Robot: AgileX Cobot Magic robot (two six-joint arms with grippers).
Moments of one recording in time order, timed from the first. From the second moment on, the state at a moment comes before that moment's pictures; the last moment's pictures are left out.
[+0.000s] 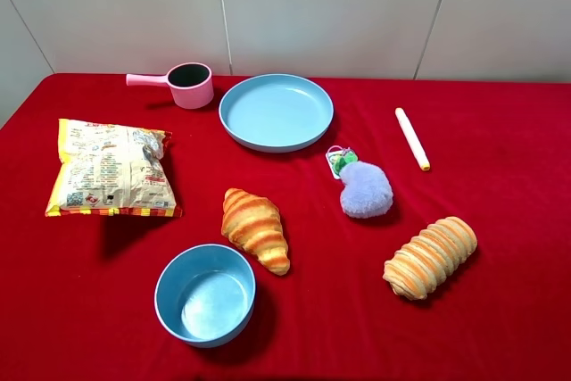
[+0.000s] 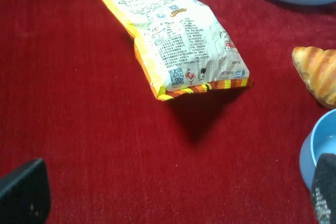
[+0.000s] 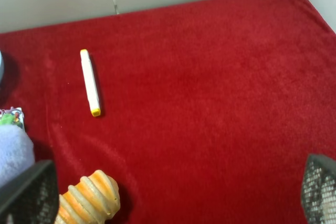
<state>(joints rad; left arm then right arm) -0.02 -0.01 -0.49 -0.05 1.07 0.10 -0.03 -0.01 -0.50 -0.09 1.02 0.13</state>
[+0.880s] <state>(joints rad) -0.02 -0.01 -0.49 -0.05 1.07 0.10 -0.03 -0.01 -0.50 -0.09 1.02 0.13</state>
